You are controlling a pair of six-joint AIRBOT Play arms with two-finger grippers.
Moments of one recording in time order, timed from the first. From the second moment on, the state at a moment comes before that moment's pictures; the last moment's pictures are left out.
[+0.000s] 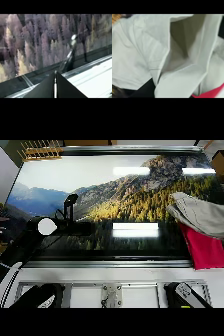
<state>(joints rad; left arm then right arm) -0.40 -0.98 0.88 1.10 -0.99 -1.69 -0.81 -1.07 1.31 -1.52 1.28 1.87</state>
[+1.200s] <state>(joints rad) -0.40 -0.98 0.88 1.10 -1.00 -1.63 -0.81 -0.65 0.84 -1.72 1.18 1.68</state>
